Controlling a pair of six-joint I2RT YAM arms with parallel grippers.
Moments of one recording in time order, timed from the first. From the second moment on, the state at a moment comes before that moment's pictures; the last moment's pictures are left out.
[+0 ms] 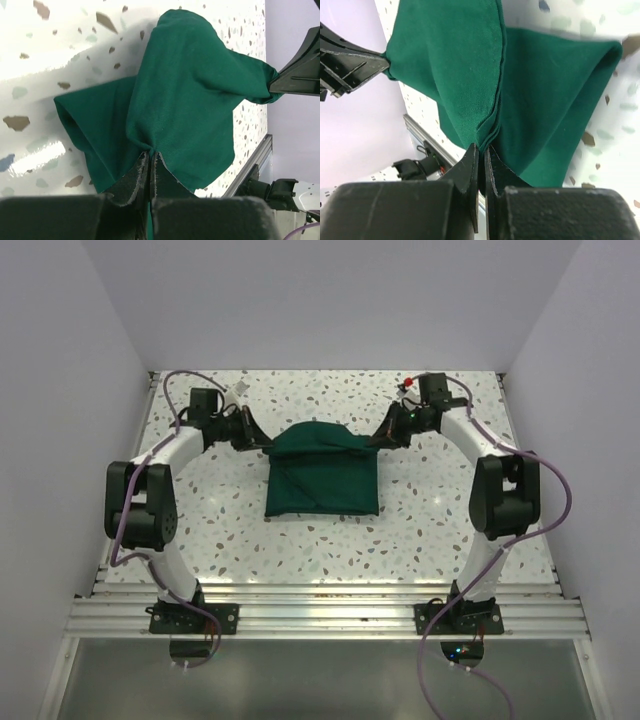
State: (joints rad) left arm -0.07 1.81 1.28 -0.25 0.75 -0.41; right arm 0.14 1.92 1.53 -0.61 -0.73 0.53
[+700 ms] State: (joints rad) left arm -0.07 1.78 1.03 -0.24 0.77 -0.38; right arm 0.21 1.86 1.24 -0.61 -0.69 0.42
